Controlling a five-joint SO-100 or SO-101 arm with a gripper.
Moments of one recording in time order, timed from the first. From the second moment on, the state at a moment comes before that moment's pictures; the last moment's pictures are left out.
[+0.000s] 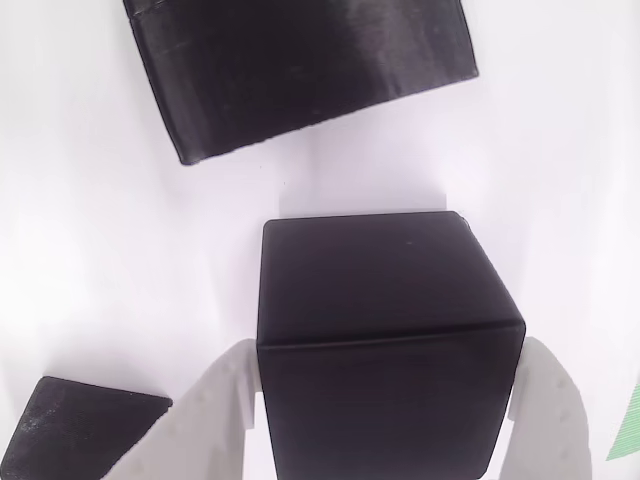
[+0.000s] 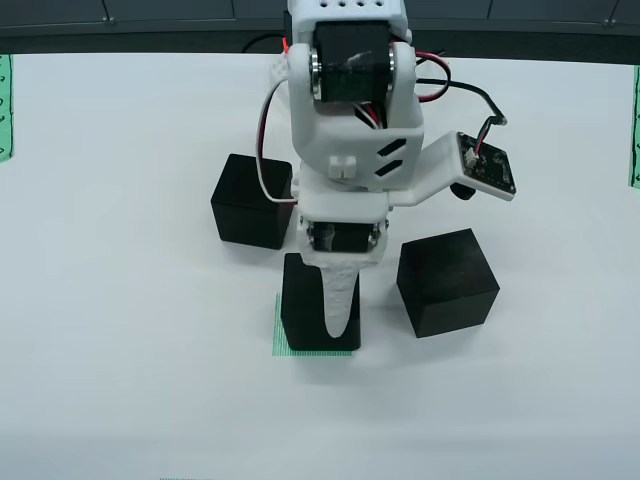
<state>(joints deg) -7.1 74.4 79.3 86.4 4.0</state>
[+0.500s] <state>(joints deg) -6.5 72.1 77.0 87.2 -0.9</state>
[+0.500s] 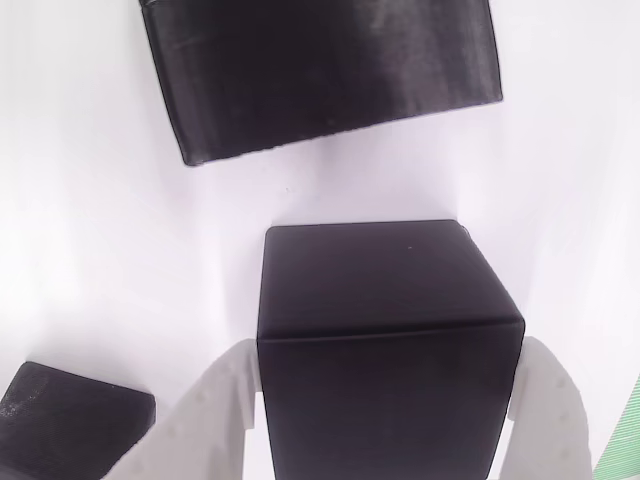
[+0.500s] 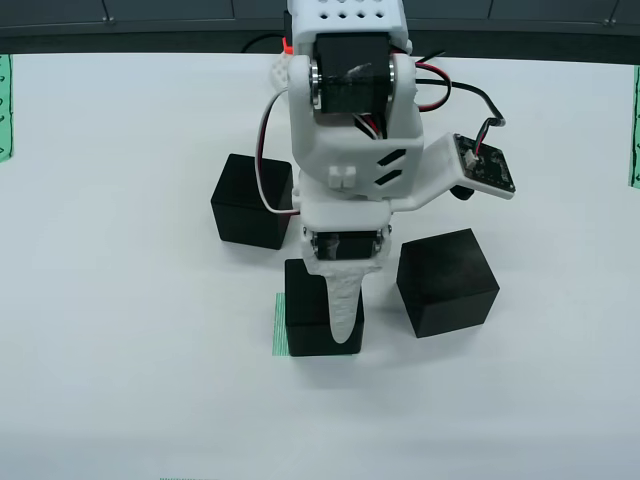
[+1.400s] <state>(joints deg) -4.9 74.1 76.1 89.4 -4.6</state>
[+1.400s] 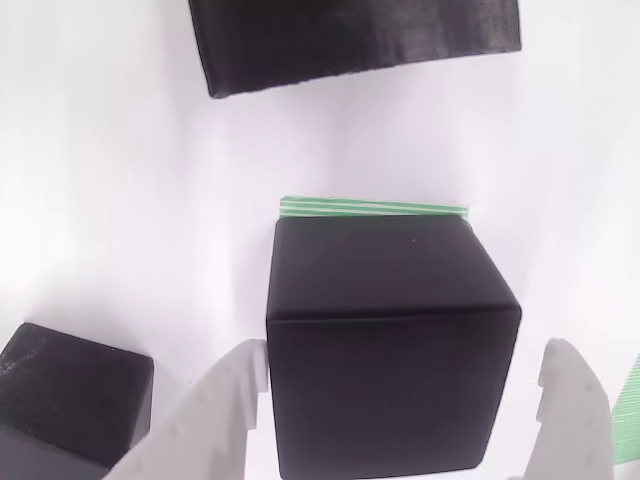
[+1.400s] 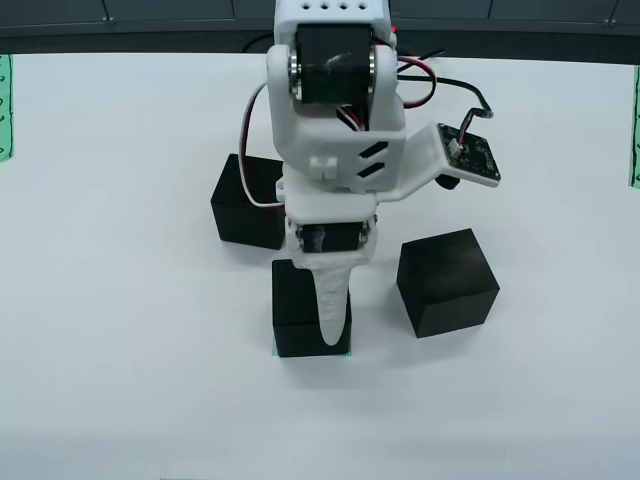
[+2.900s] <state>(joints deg) -24.0 72.1 78.6 89.6 -5.2</state>
